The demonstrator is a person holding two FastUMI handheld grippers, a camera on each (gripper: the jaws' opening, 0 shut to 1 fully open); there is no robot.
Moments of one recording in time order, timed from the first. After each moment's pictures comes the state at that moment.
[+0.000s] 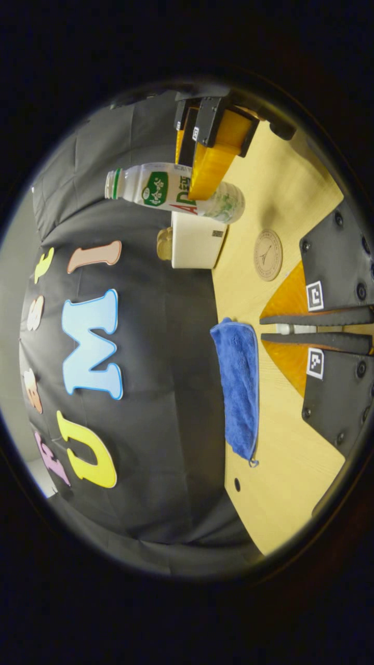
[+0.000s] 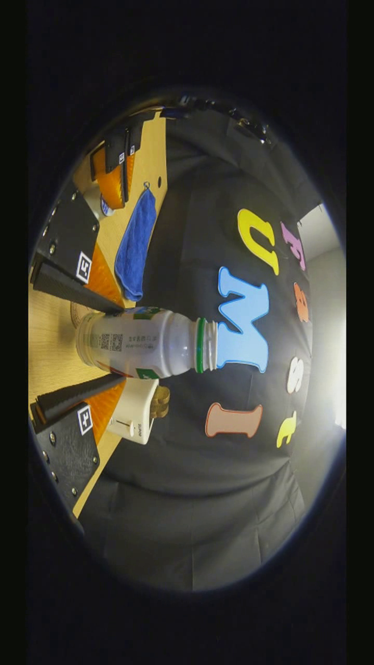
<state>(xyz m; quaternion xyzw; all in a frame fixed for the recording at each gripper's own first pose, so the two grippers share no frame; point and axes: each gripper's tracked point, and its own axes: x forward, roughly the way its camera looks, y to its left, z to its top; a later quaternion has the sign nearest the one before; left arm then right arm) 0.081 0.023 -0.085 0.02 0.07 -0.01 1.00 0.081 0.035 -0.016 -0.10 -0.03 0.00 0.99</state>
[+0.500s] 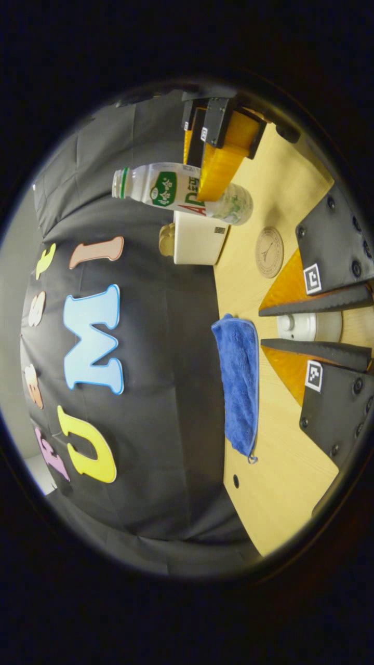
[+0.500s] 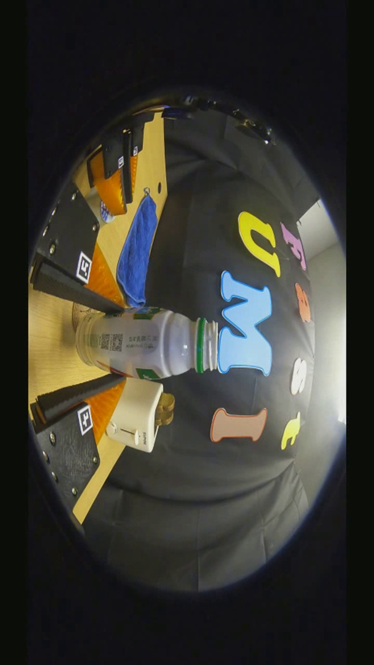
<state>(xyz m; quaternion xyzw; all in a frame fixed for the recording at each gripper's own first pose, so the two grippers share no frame) 0.075 0.030 -0.072 0.00 0.05 0.00 1.00 0.084 0.045 -0.025 -0.09 -0.02 0.02 1.00</state>
